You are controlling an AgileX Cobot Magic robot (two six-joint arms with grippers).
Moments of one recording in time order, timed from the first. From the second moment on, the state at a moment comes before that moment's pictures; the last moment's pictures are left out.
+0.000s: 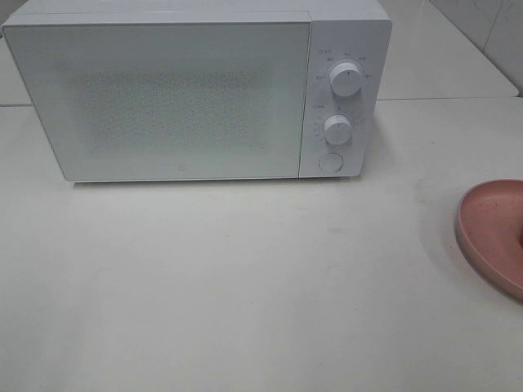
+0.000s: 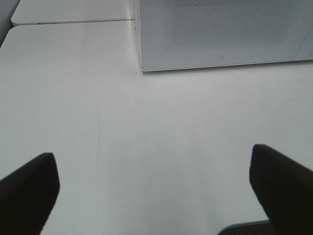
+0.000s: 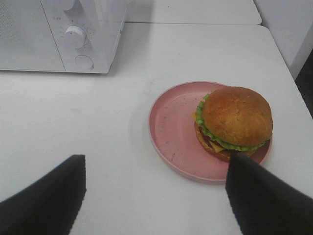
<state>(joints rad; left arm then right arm) 0.06 -0.01 -0.52 -0.17 1.08 0.14 0.13 0.00 -0.50 -0.03 0.99 0.09</state>
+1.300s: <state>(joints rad) 0.06 -0.01 -0.52 -0.17 1.08 0.14 0.13 0.17 -0.56 -0.03 0.85 0.12</state>
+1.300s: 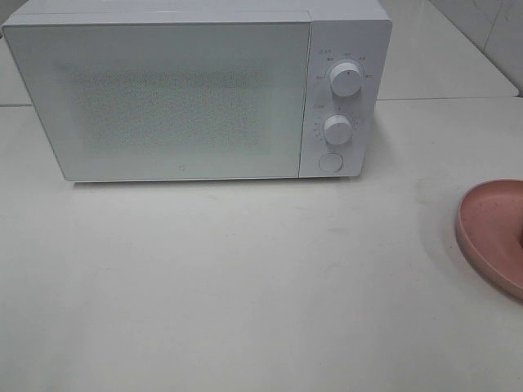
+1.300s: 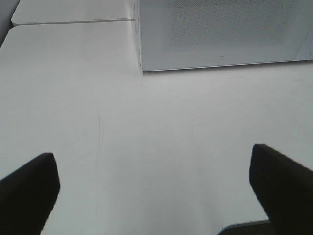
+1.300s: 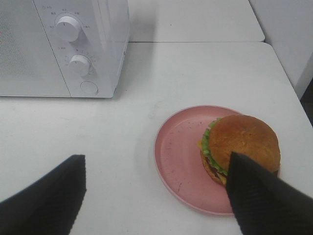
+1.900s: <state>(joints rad) 0.06 -0.01 -0.52 -0.17 1.08 0.14 0.13 0.42 -0.56 -0.03 0.58 0.12</state>
